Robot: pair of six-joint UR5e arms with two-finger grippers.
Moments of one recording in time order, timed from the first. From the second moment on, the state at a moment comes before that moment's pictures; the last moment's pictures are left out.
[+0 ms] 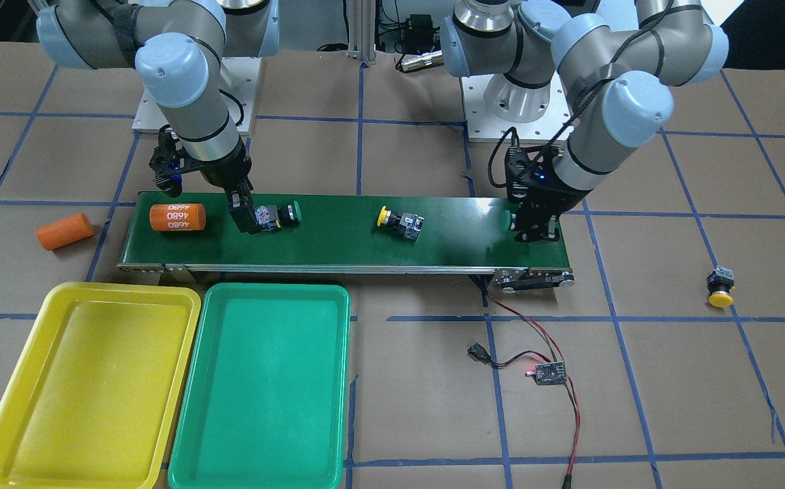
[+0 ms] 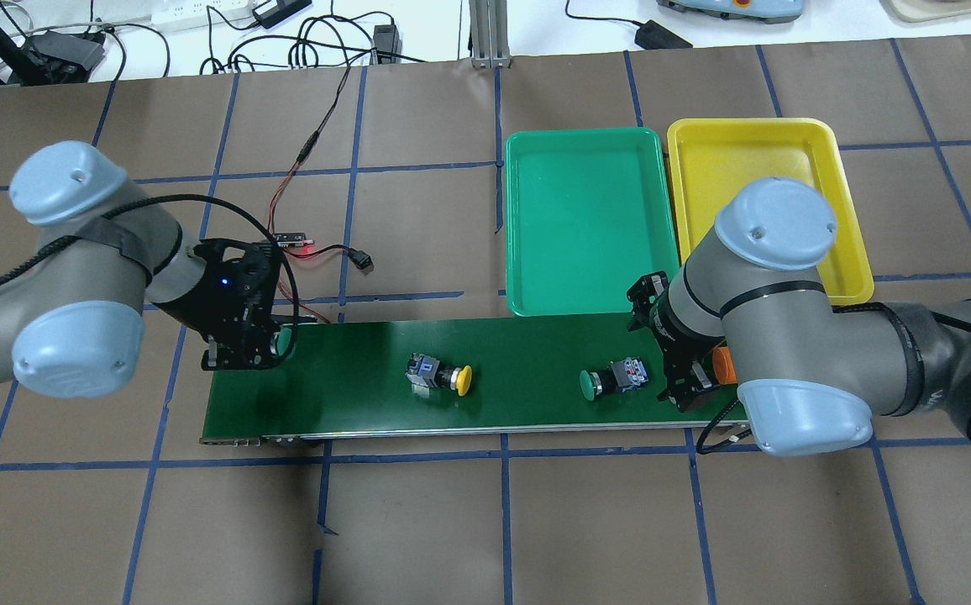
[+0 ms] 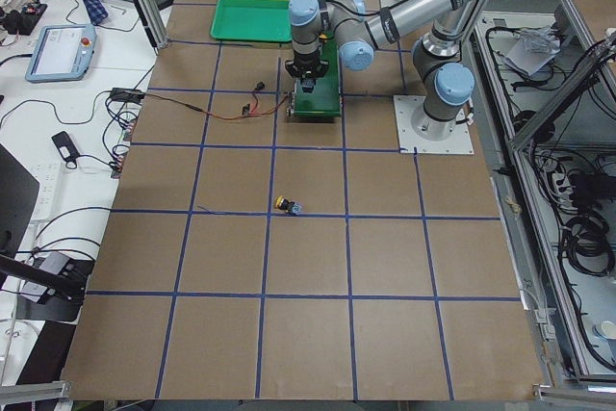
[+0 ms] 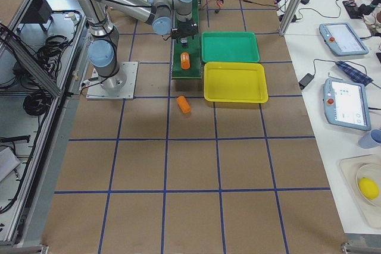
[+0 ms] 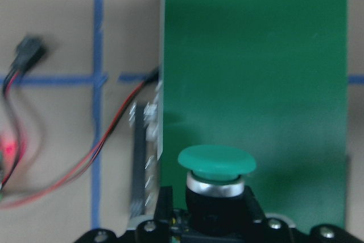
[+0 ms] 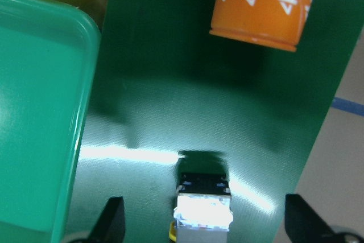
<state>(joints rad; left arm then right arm) -1.42 -1.57 -2.13 -1.11 1.45 1.76 1.64 -1.60 2.20 -2.18 -1.47 1.36</state>
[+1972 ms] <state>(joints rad) -0.72 -1.90 -1.92 -0.89 1.34 1.52 1.62 -1.53 2.08 -2.19 -1.46 1.37</state>
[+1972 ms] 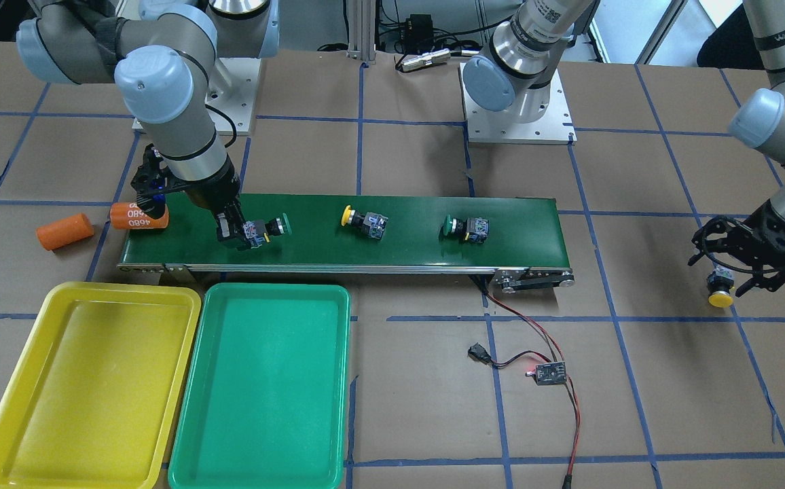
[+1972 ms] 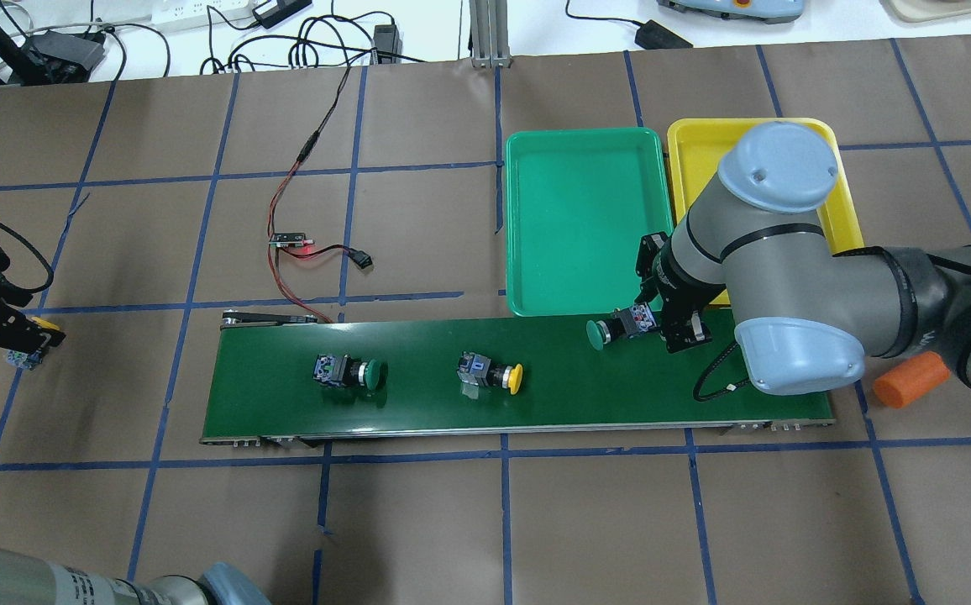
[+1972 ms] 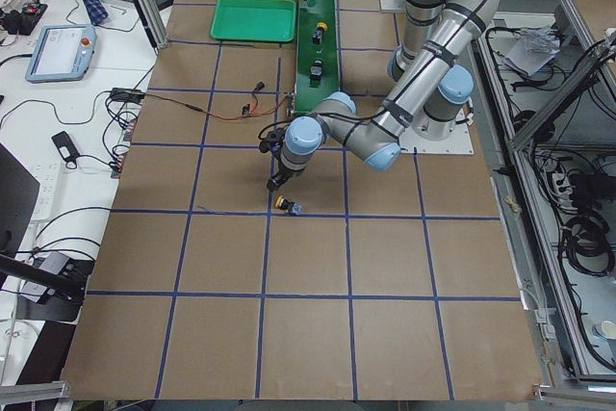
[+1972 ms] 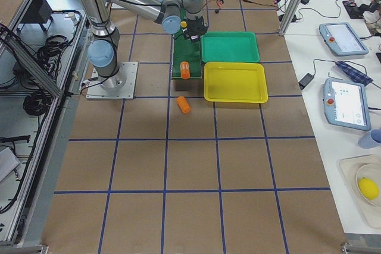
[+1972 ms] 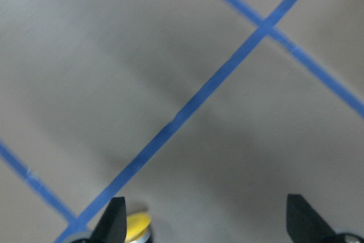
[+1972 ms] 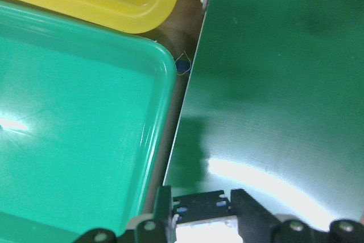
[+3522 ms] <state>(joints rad) -0.73 -1.94 -1.88 -0.93 1.40 1.55 1.58 -1.16 1.71 -2.35 -1.45 1.36</state>
